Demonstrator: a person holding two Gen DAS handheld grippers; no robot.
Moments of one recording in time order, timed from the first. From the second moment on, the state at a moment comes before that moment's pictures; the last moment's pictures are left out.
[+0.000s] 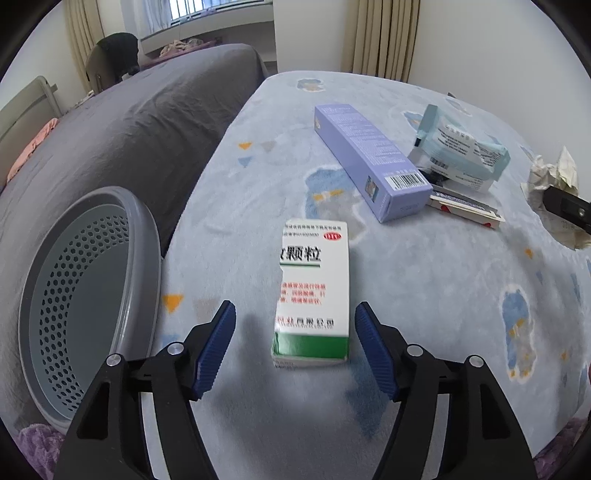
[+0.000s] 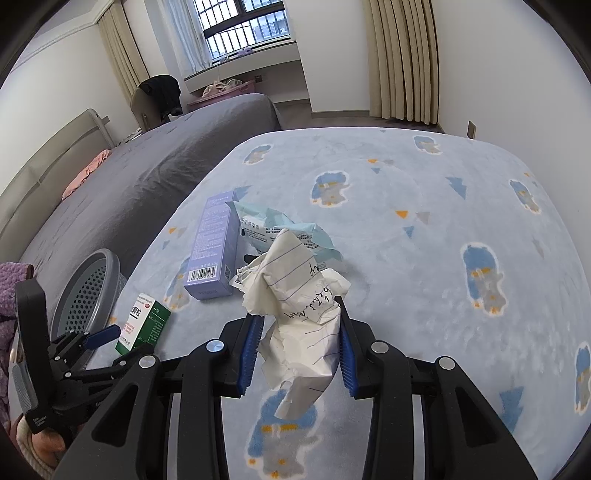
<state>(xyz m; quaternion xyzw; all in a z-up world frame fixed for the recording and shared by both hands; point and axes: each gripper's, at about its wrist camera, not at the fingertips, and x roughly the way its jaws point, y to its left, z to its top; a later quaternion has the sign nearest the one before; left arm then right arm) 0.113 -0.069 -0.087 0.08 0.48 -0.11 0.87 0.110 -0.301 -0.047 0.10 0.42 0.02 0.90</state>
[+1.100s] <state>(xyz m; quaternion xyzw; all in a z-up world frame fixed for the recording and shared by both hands) 0.071 0.013 -0.021 0.06 0.42 -0.10 0.90 0.078 -0.194 -0.041 0.09 0.41 0.06 0.91</state>
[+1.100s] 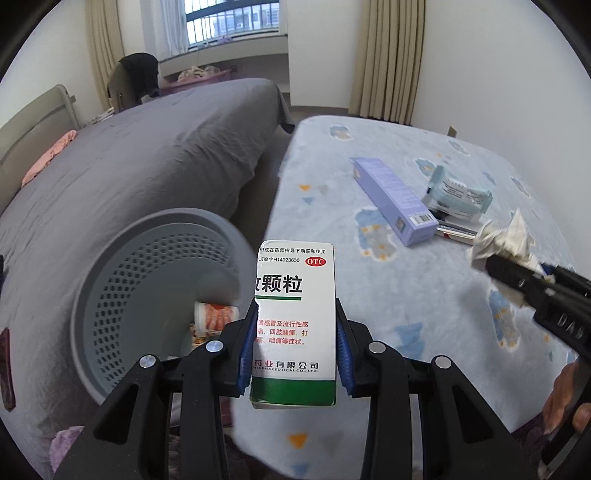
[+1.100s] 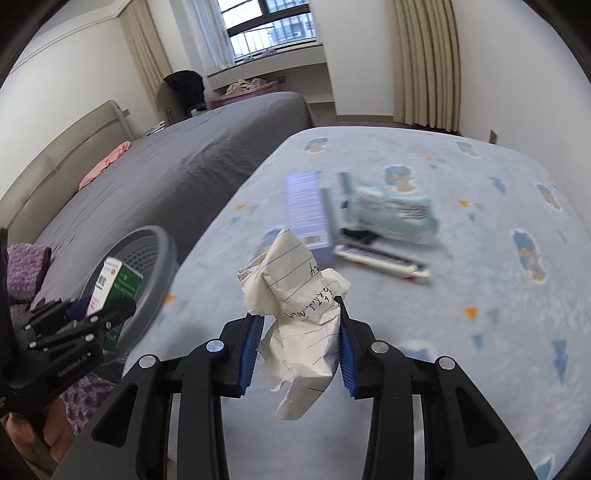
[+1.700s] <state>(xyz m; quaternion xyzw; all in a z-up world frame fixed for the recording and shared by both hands) 0.085 0.179 -0.042 0.01 0.43 -0.01 0.90 0.130 -0.002 -0.058 0.04 0.44 0.18 0.88</state>
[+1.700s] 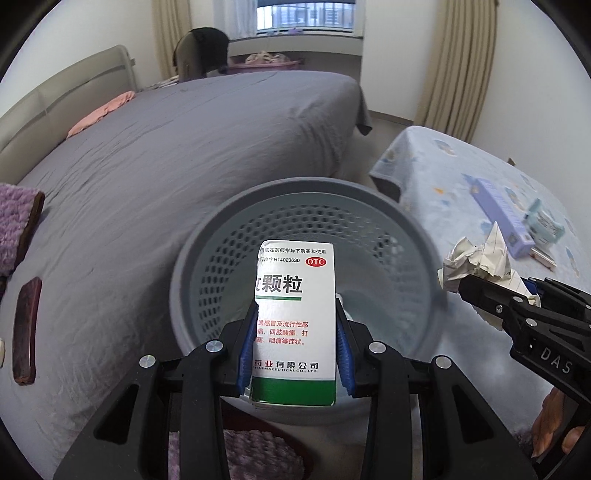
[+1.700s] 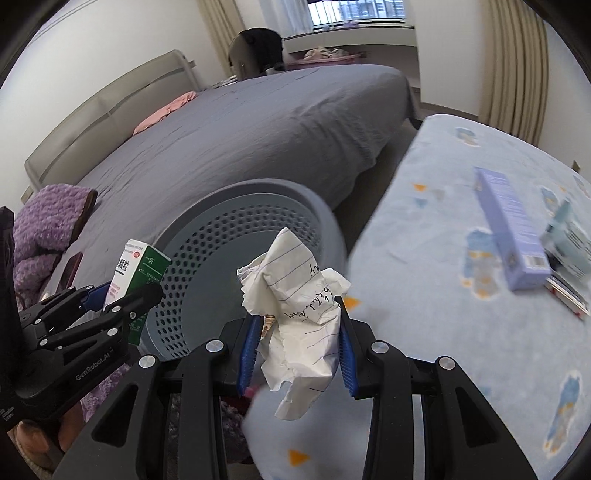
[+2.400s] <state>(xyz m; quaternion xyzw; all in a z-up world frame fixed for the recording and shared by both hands) 0.118 0.213 -0.059 -0.02 0.44 0.03 0.90 0.168 0.038 -0.067 0.02 0.44 0.19 0.88</state>
